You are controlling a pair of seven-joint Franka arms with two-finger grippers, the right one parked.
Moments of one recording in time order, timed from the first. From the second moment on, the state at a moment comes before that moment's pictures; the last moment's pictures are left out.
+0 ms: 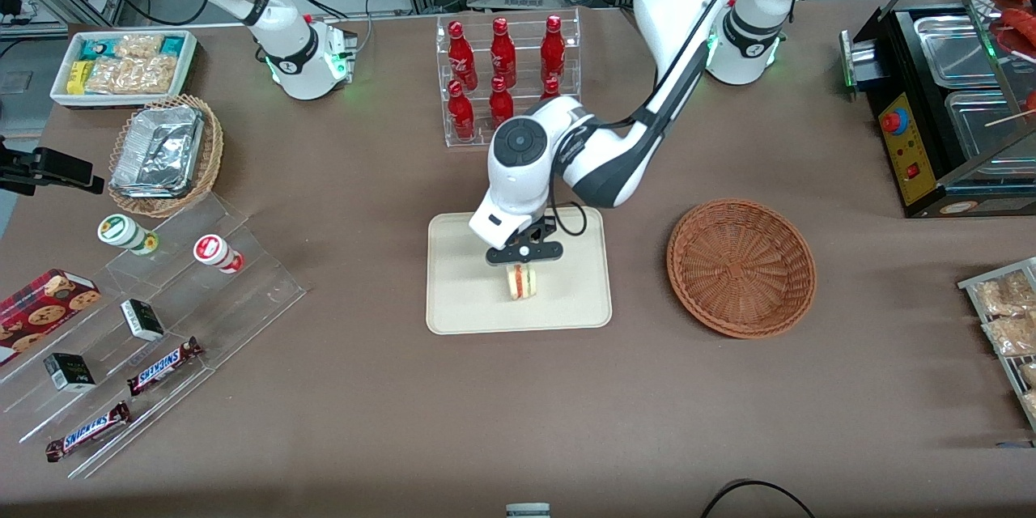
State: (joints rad) arm -0.70 0.71 -0.13 -1.43 0.08 2.18 -0.91
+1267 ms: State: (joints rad) arm -0.71 0.69 -0.11 -1.38 0.09 2.16 -0.81
